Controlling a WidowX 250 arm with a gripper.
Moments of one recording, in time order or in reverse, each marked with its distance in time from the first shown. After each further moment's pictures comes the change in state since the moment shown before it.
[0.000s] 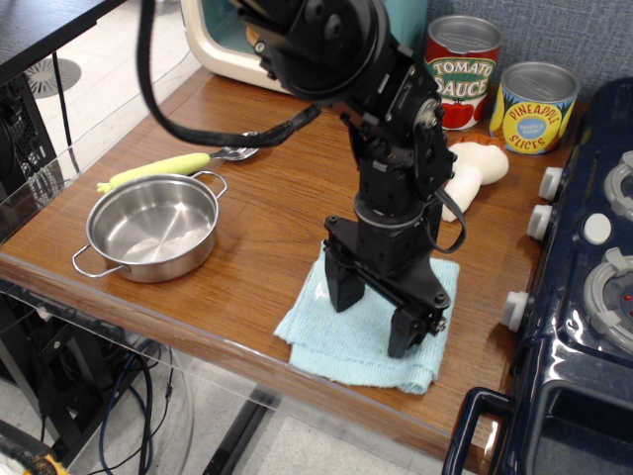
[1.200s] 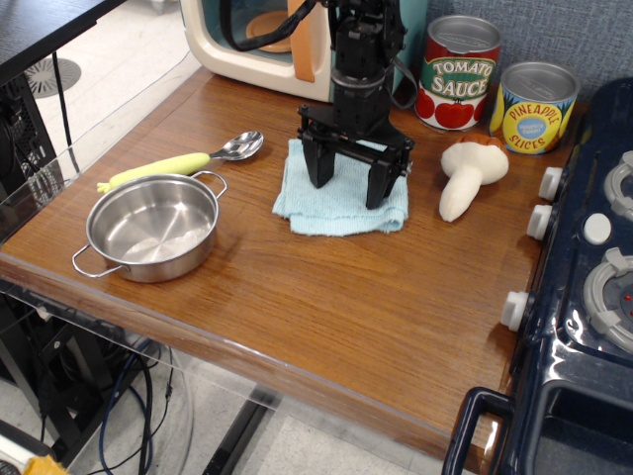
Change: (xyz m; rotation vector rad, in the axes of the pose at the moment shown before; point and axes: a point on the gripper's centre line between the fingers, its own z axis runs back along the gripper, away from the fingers) arm 0.073 0.134 -0.003 0.077 0.042 0.329
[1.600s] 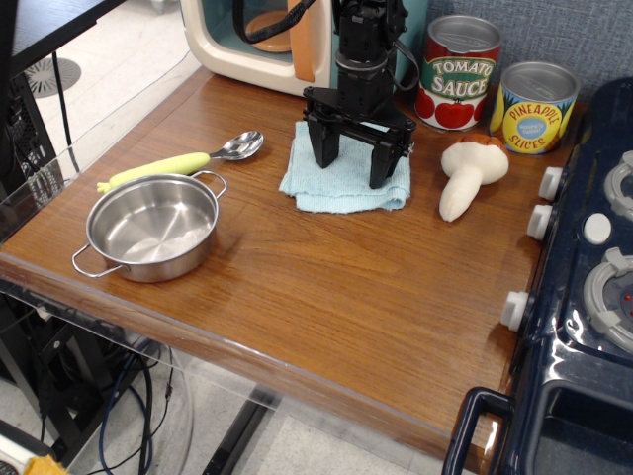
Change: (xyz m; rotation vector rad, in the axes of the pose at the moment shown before) arm 0.021 0.006 0.003 -0.003 -0.041 -0.014
